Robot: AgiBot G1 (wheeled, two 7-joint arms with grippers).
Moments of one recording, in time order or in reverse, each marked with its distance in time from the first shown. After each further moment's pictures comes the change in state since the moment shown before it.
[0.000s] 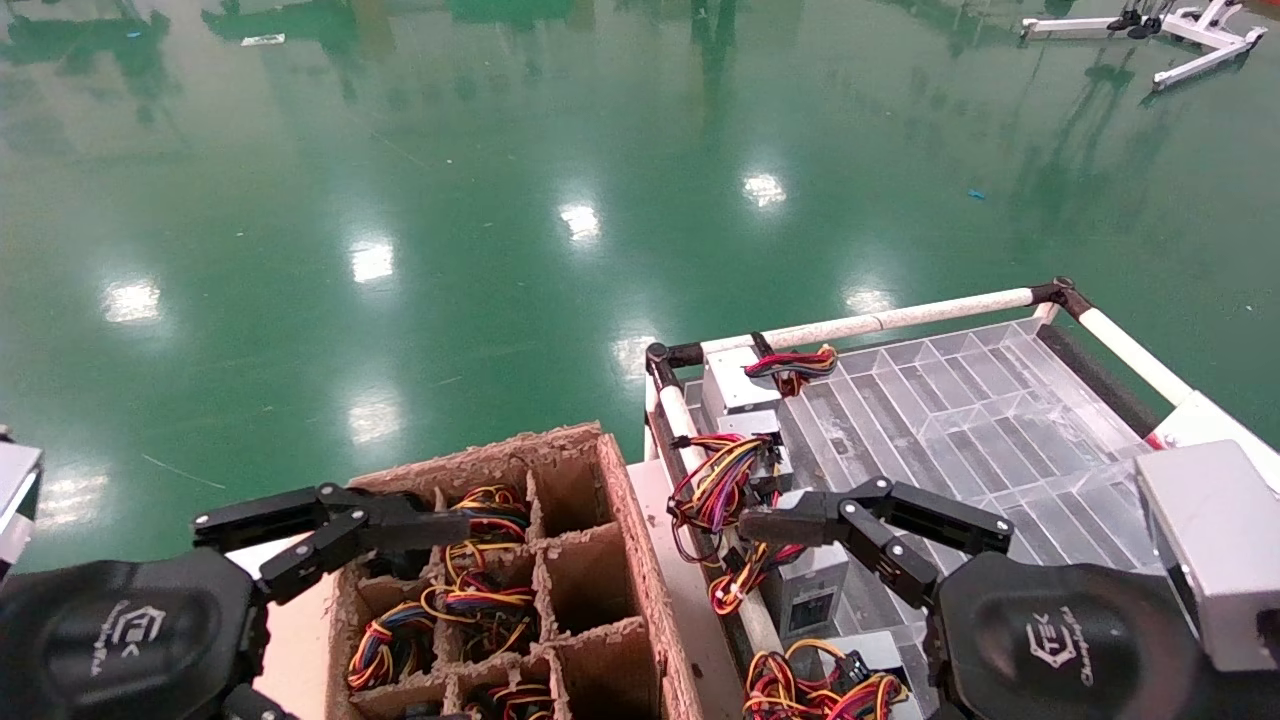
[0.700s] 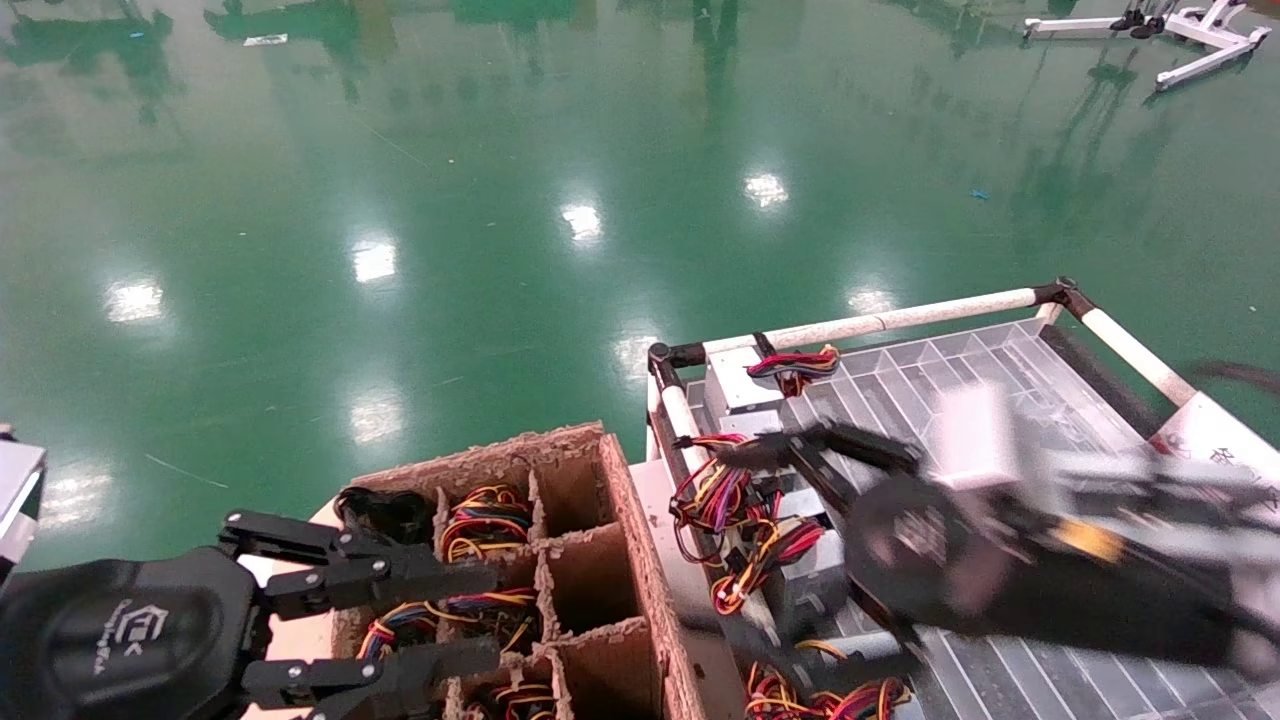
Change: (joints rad) left arm 0.000 0.000 0.000 0.000 0.000 0.000 0.000; right arm 0.188 -0.153 -0.127 -0.113 -0.306 0.102 -0.033
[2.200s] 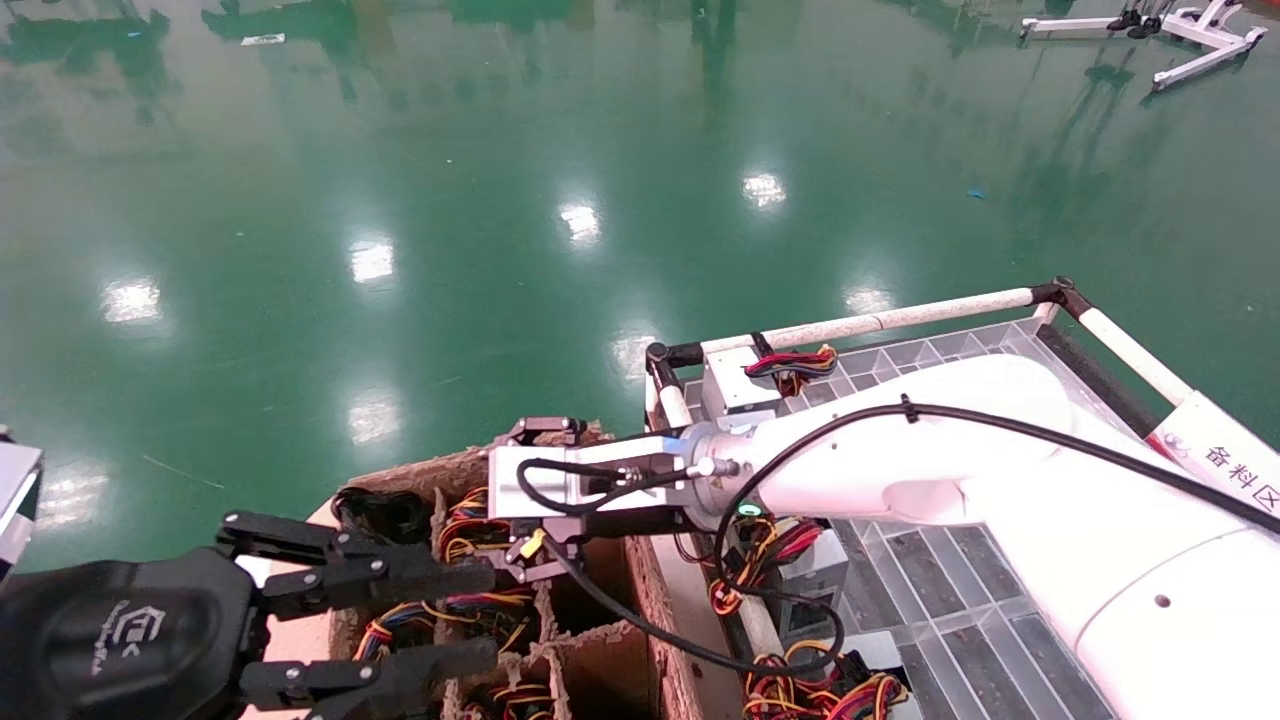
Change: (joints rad) left arm 0.000 0.000 0.001 0.000 0.000 0.000 0.000; right arm 0.355 -0.606 -0.494 -0.607 -0.297 0.387 -0.538
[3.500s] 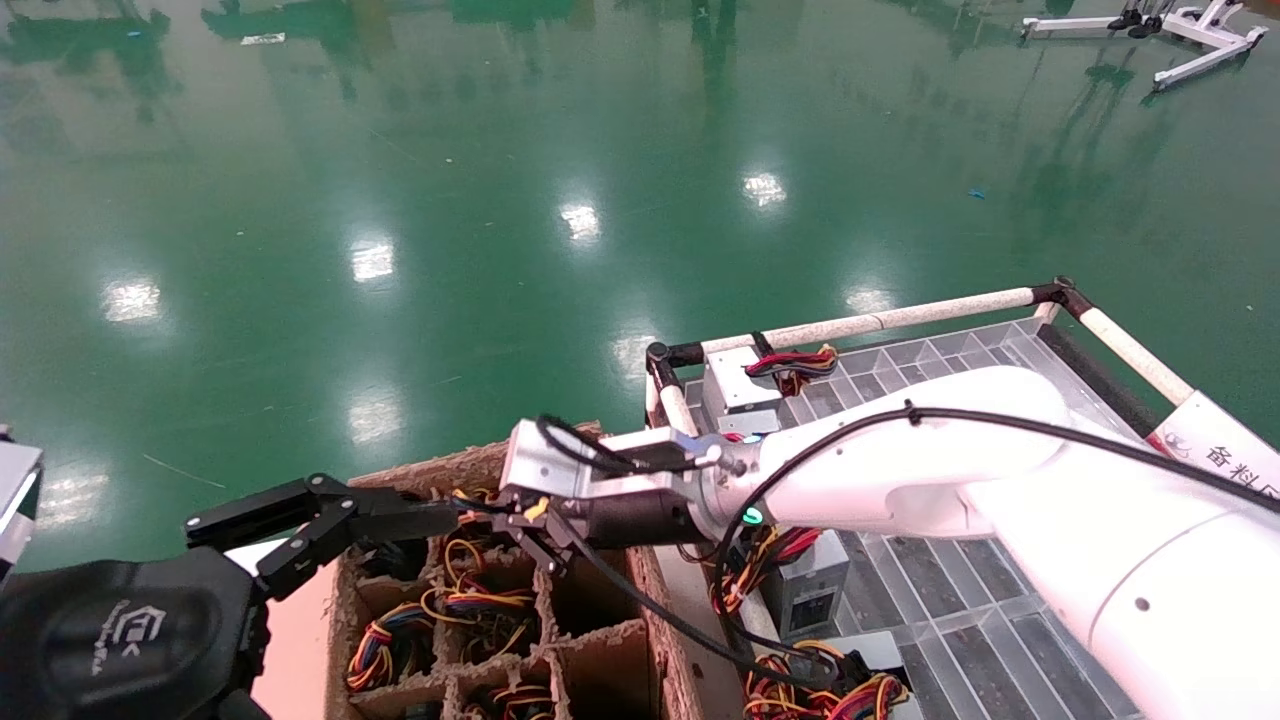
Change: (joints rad) left arm 0.000 0.000 0.001 0.000 0.000 0.000 0.000; right arm 0.054 0.011 -0.263 -0.093 0.341 0.039 0.150
